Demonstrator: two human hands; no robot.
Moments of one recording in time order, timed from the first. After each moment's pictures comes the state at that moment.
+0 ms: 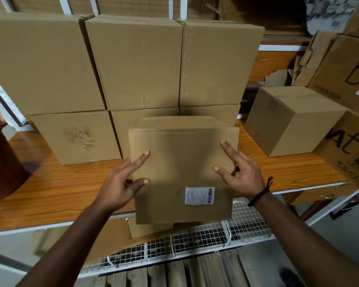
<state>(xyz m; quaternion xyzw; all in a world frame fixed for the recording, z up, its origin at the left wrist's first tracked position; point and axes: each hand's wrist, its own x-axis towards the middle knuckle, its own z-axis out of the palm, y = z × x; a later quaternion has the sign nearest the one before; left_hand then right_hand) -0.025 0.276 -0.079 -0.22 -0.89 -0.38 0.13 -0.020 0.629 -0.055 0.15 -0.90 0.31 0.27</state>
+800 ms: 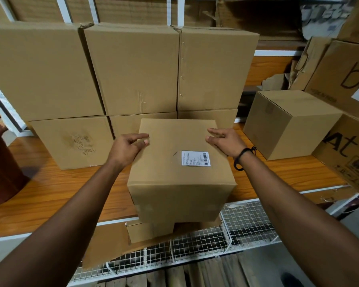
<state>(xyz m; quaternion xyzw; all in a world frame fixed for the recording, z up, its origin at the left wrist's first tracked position) -0.123 0.300 -0.036 -0.04 -0.84 -0.54 0.07 -0.122 0.625 -0.014 -0.01 -0.88 0.47 0.04</state>
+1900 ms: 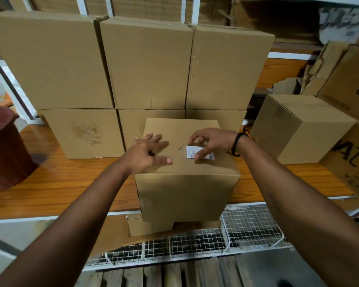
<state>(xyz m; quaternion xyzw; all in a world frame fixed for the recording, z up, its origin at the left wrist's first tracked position) -0.080 0.318 -0.018 -0.17 -0.93 -0.31 -0.05 -0.117 0.576 0.035 0.18 -0.94 0.23 -0.19</state>
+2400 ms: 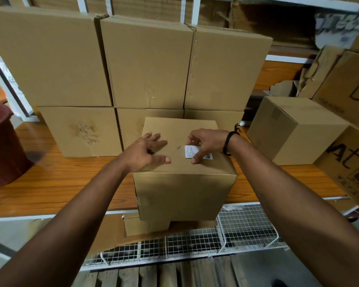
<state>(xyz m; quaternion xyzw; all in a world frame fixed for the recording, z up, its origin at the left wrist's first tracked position) -0.080 0.319 -0.018 -0.16 -0.93 -0.33 -0.04 -0.114 0.560 0.039 0.17 -0.95 0.17 -0.20</state>
